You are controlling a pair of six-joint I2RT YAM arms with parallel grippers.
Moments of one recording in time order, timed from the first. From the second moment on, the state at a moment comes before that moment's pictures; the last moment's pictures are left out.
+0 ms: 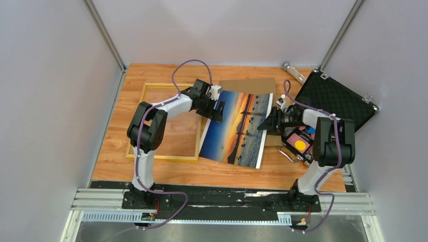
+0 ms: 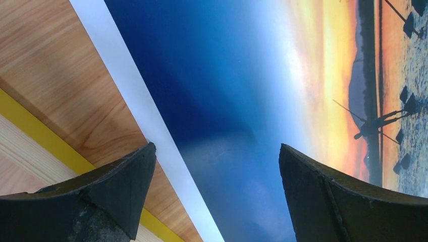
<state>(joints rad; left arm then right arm) -0.50 2.07 1.46 -0.38 0.37 -0.06 -0.11 1.75 0.96 -0.50 -1.07 0.07</state>
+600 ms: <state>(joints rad) -0.50 2.06 1.43 -0.31 0.43 -0.09 -0.06 1.85 1.06 -0.36 -1.00 0.21</state>
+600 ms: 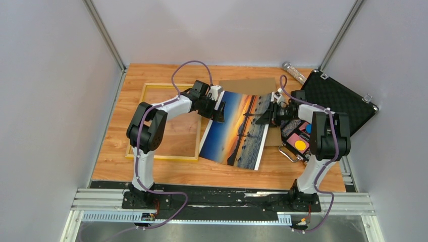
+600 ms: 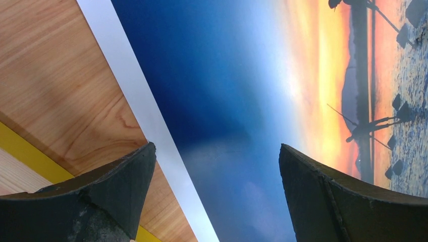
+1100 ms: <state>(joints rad) -0.50 2.04 1.43 -0.38 0.43 -0.08 -0.06 1.78 1.09 -0.35 -0.89 0.23</state>
